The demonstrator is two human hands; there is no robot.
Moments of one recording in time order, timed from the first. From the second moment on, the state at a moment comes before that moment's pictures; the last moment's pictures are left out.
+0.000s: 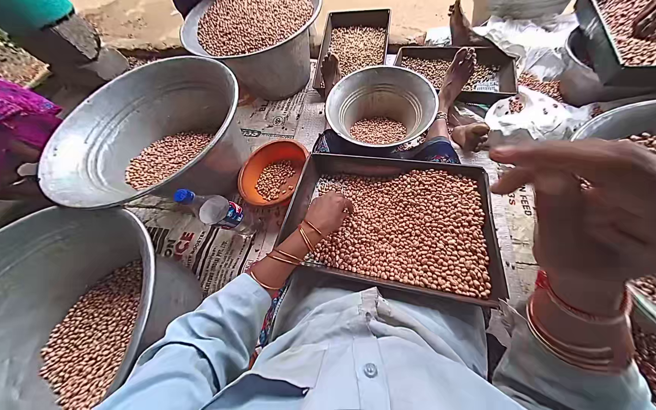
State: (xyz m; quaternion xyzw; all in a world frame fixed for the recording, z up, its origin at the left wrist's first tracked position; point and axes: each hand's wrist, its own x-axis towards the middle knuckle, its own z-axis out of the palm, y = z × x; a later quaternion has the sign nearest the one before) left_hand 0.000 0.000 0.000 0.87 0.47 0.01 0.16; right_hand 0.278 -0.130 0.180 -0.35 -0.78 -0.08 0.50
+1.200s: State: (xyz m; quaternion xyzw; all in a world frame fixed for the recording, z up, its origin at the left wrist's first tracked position) left_hand 0.015 -0.012 -0.006 0.82 0.57 -0.04 0.08; right_hand 0.253 0.014 0.003 -0.55 -0.76 0.24 0.26
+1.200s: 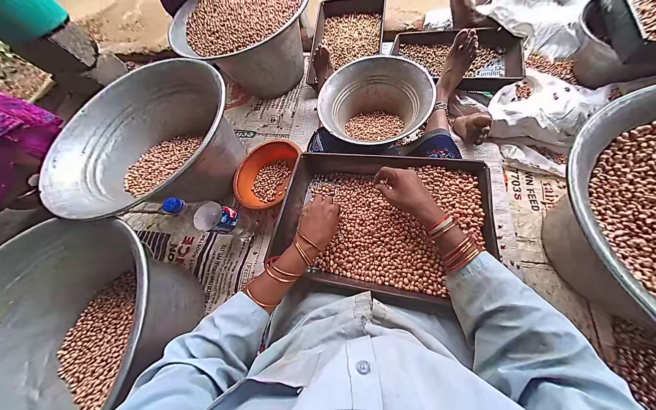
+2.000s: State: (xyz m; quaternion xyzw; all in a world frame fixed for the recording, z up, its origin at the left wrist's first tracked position) left_hand 0.007 -0.008 -0.004 0.82 0.55 0.00 0.13; right_hand 0.238 0.012 0.003 -0.55 -0.66 0.37 0.35
